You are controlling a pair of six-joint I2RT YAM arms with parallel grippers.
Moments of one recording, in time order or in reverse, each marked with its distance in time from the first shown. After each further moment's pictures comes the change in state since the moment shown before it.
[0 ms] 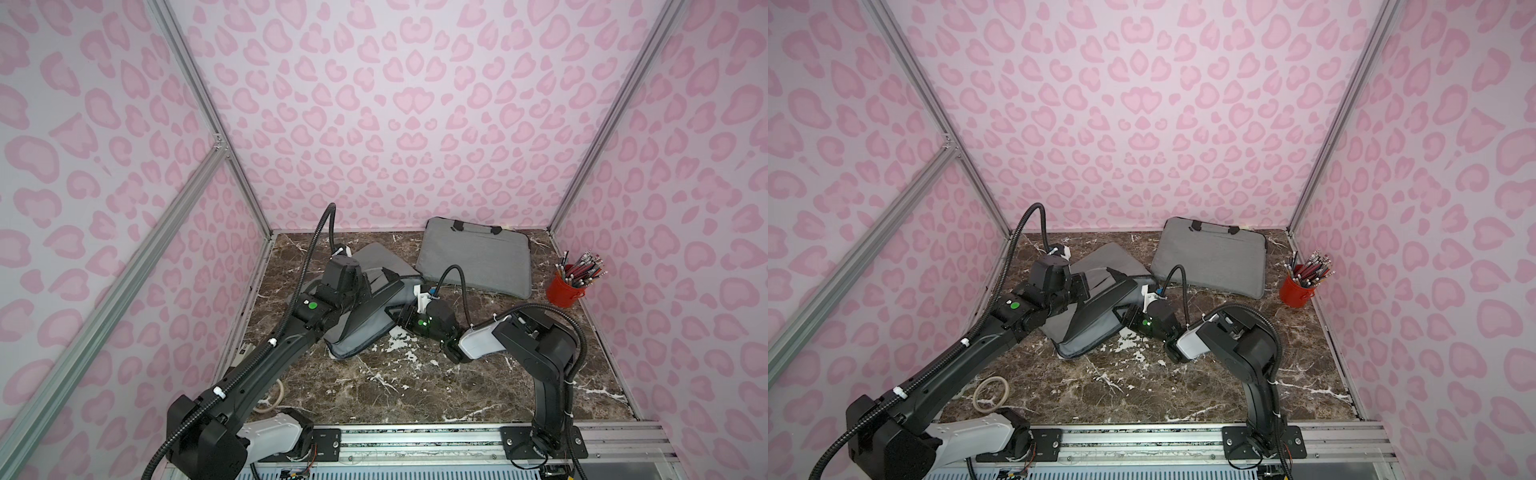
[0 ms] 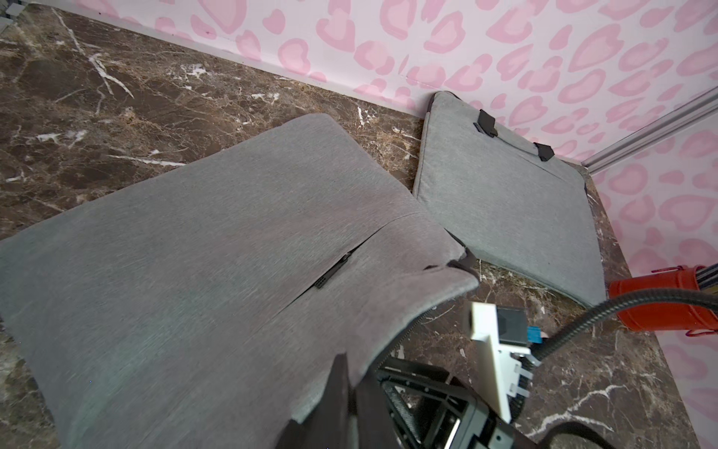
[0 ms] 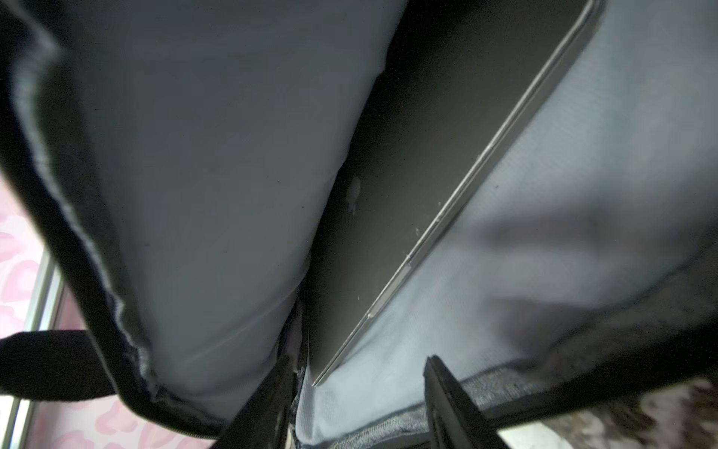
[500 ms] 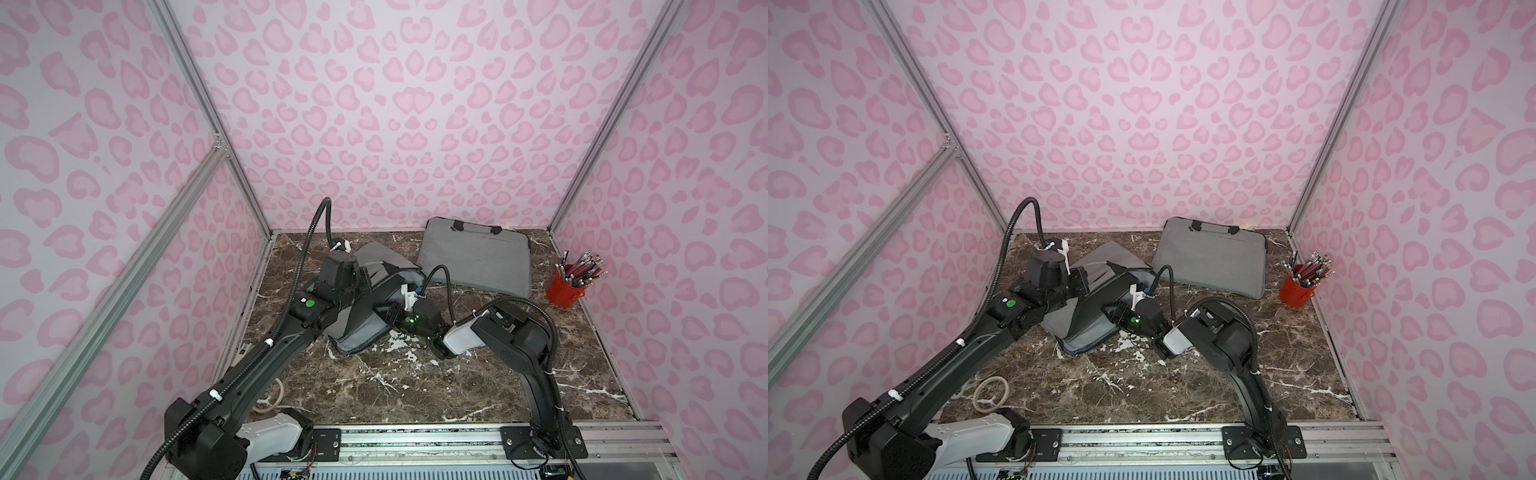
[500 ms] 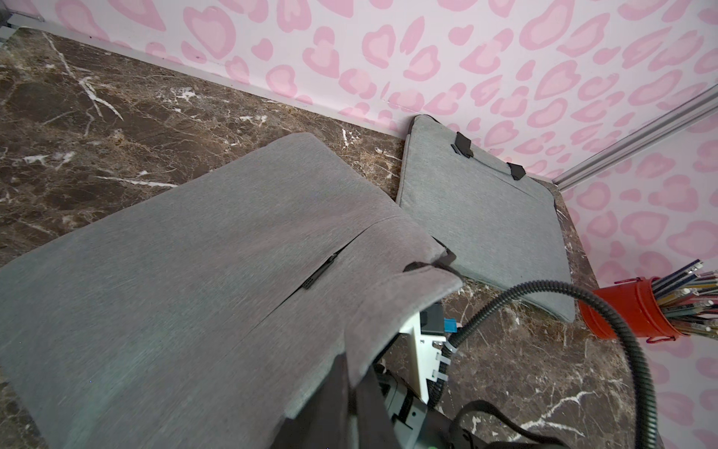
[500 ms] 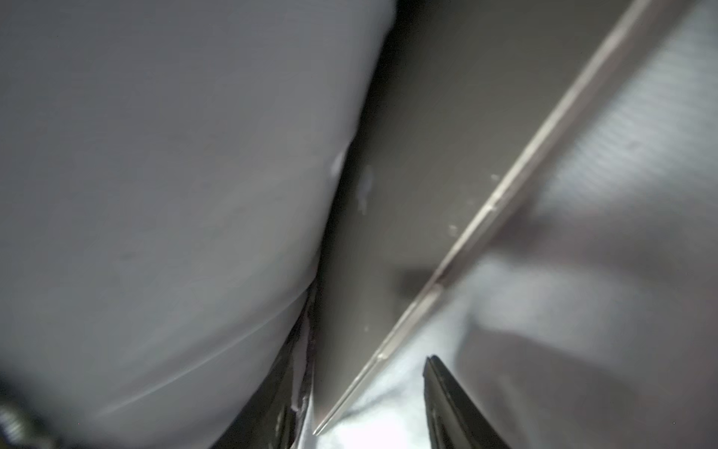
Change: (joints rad) left arm 0.000 -0.002 0.032 0.015 0.019 -0.003; right arm 0.025 0.160 0.154 0.038 -0.023 0.069
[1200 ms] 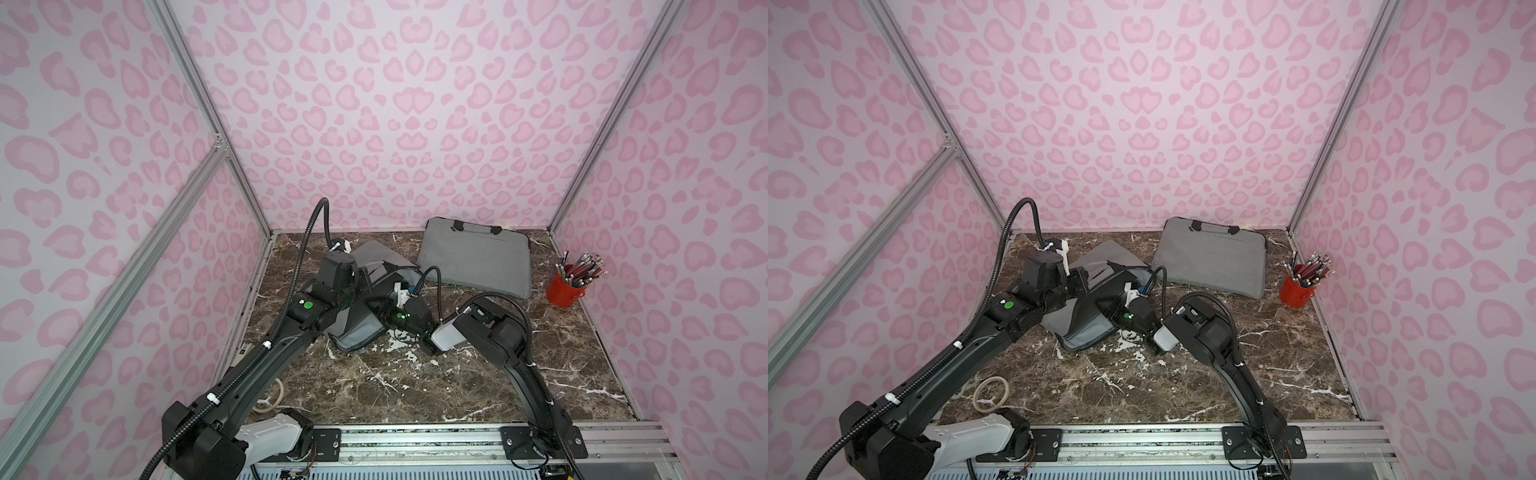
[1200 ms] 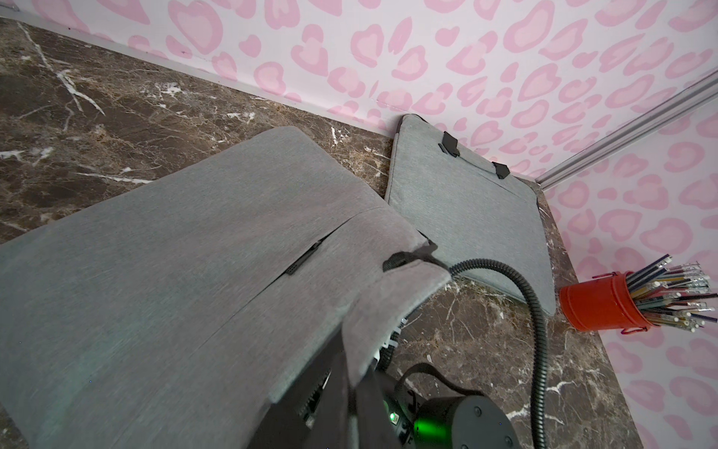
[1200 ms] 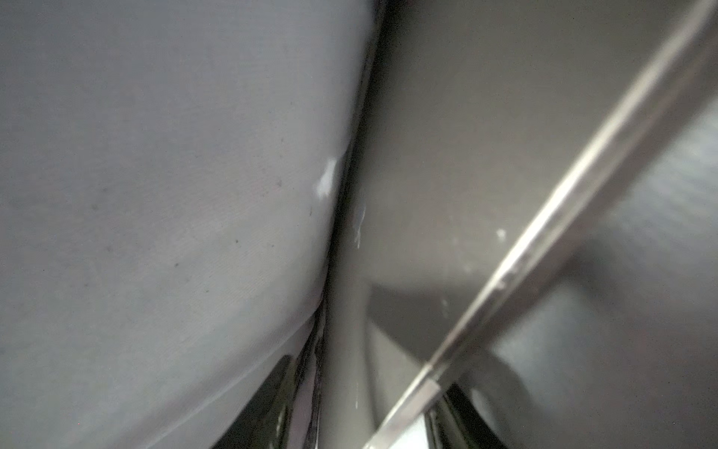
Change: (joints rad) left arm 0.000 -0.015 -0.008 0.008 0.035 -0.013; right arm 0.000 0.177 0.169 0.105 0.021 0.112
